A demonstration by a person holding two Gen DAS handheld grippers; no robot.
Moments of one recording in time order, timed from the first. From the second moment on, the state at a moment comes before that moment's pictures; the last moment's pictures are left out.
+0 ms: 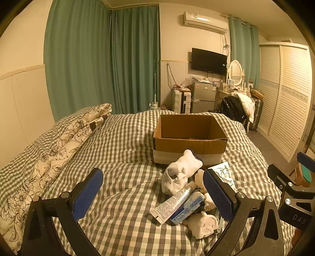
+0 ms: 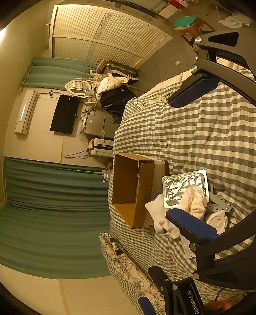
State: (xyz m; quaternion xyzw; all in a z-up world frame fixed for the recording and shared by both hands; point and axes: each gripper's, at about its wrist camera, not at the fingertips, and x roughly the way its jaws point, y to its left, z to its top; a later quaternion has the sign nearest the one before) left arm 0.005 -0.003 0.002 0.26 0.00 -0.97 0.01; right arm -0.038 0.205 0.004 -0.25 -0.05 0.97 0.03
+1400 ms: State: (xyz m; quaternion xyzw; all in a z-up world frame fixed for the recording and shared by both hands) left arm 0.006 0.001 -0.002 0.26 0.00 -0.96 0.00; right arm -0.032 0.194 0.009 -0.24 -0.06 0.97 0.01
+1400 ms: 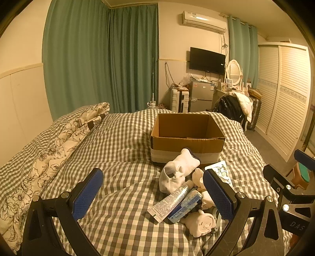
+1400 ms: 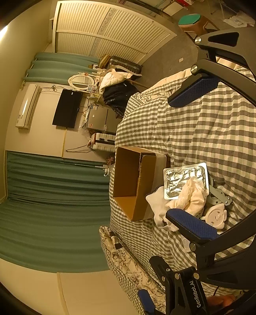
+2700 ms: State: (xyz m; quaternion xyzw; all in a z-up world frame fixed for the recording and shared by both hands) left arm -0.024 -0.015 -0.067 0.35 -0.03 -0.93 0.01; right arm -0.077 0.173 -0.054 -0.34 -0.09 0.94 -0.05
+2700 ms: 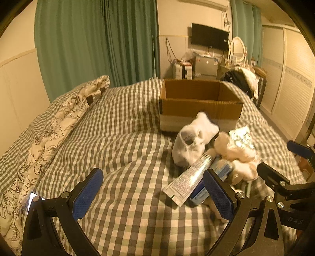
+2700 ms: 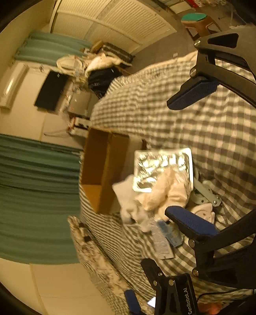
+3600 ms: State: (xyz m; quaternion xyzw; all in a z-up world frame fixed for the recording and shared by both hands) left arm -0.027 0.054 -0.081 0.37 -0.06 -0.92 -0.11; right arm -0.082 0.198 -0.029 -0.31 -0.05 0.94 -0.11
